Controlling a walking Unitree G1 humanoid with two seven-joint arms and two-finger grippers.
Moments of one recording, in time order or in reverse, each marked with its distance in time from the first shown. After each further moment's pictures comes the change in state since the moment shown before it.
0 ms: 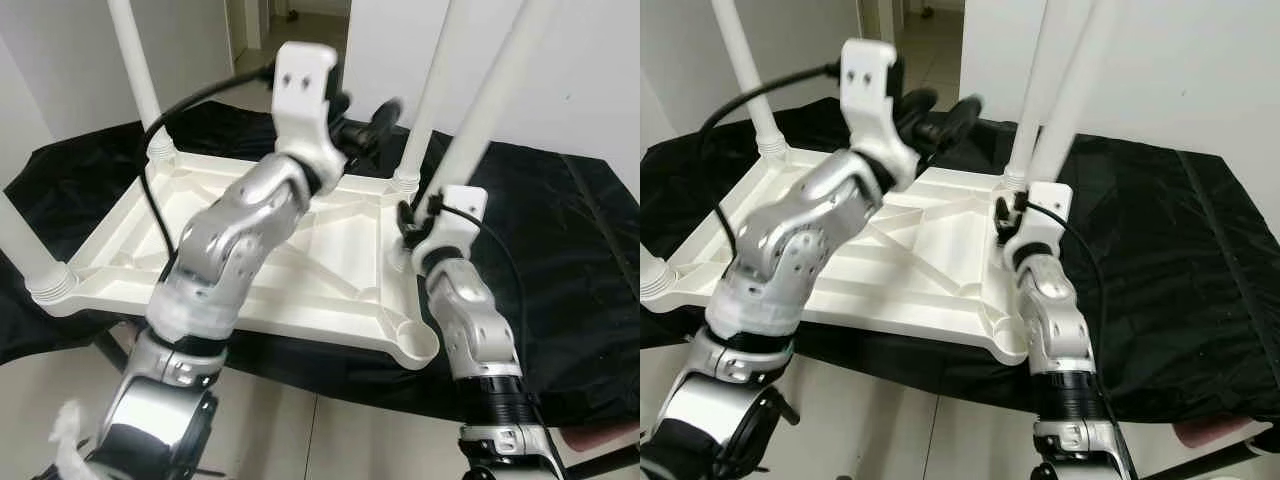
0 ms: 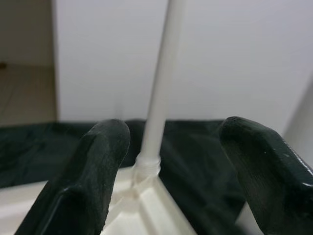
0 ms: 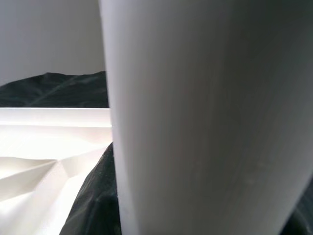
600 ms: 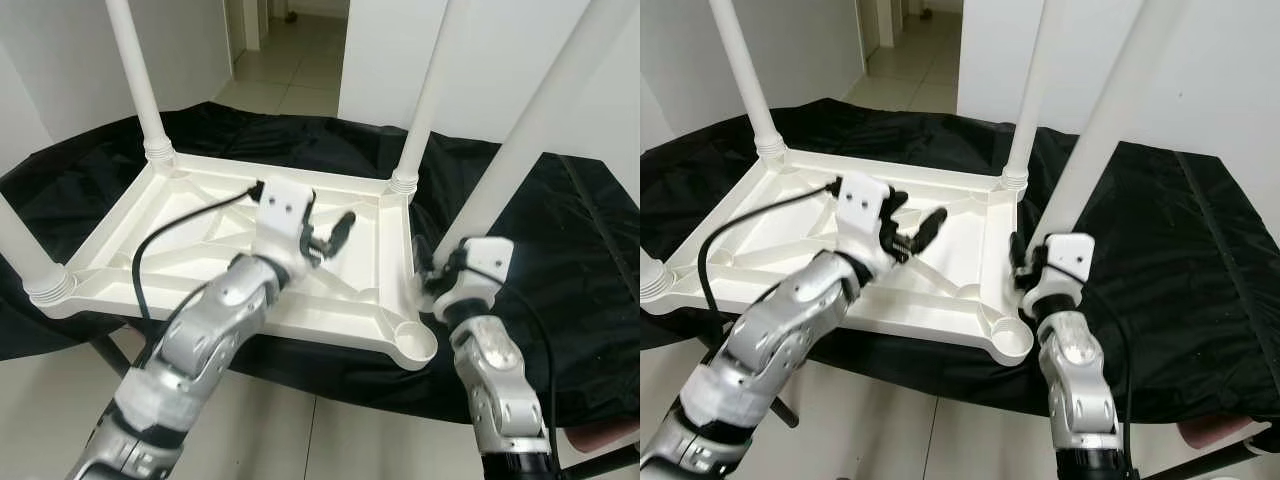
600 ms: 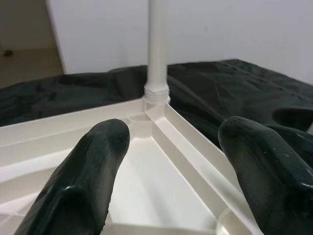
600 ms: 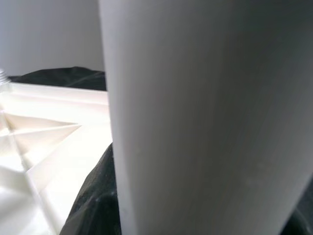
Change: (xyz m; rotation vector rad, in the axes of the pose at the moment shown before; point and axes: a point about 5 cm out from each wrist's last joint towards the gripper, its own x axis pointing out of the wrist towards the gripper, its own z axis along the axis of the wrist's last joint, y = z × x) left arm -0.056 0.000 -0.073 0.153 0.149 0.015; right arm -0.057 -0.011 -0.018 -0.064 -0.064 0.105
